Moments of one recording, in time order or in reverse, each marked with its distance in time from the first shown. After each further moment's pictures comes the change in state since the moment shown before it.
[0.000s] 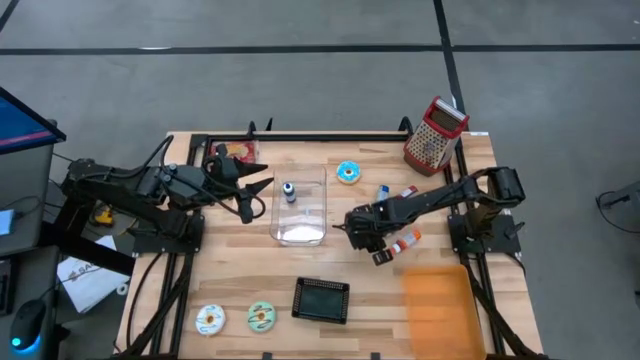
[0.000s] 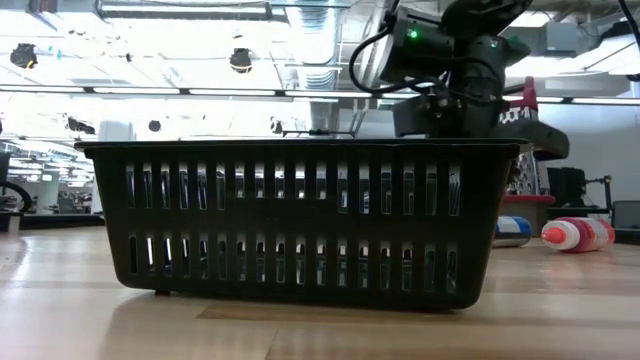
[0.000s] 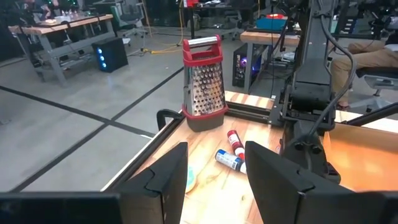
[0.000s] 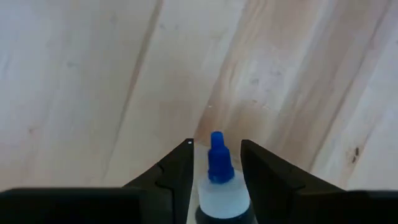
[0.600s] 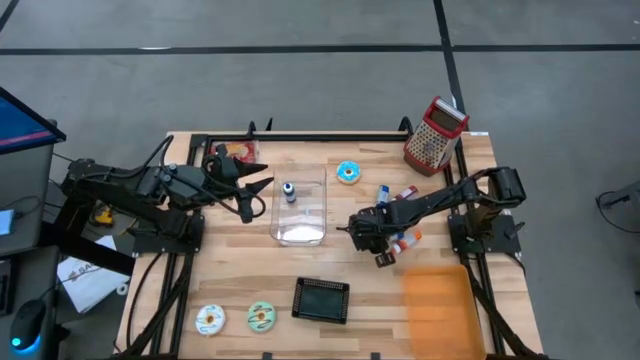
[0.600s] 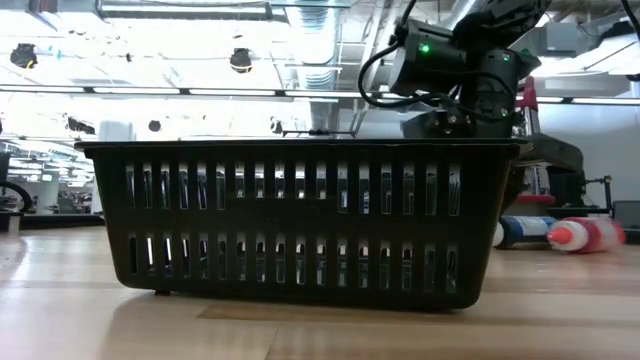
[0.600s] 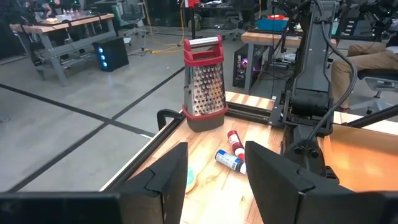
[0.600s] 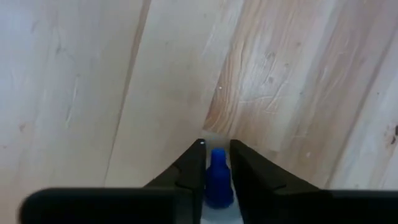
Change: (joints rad) left arm 0.000 0.000 0.000 0.000 -0.004 -0.010; right arm 0.002 -0.003 -0.077 0.067 -0.001 0.079
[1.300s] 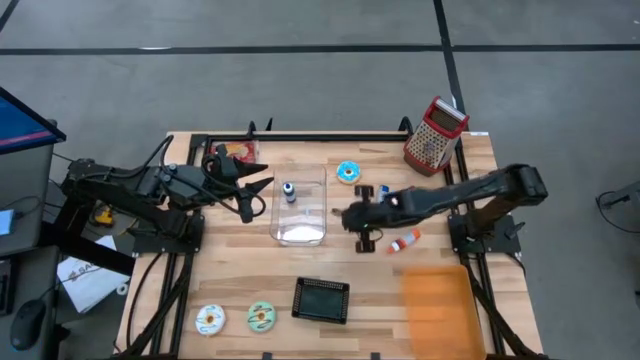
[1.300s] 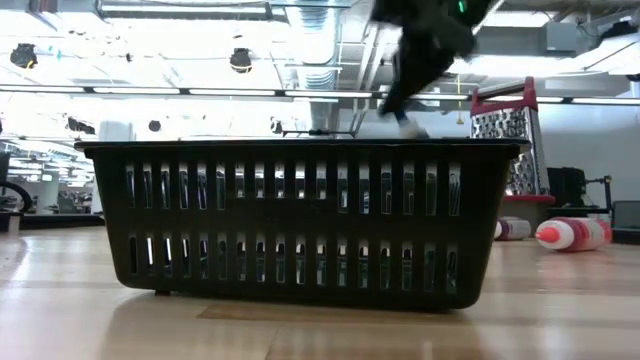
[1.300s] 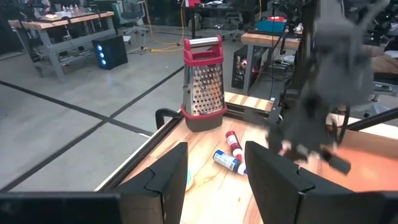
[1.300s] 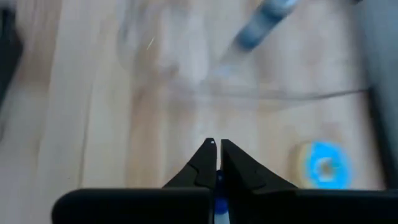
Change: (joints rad) left arm 0.000 0.000 0.000 0.001 0.001 -0.019; right arm 0.045 -0.201 0.242 -0.046 0.368 0.185
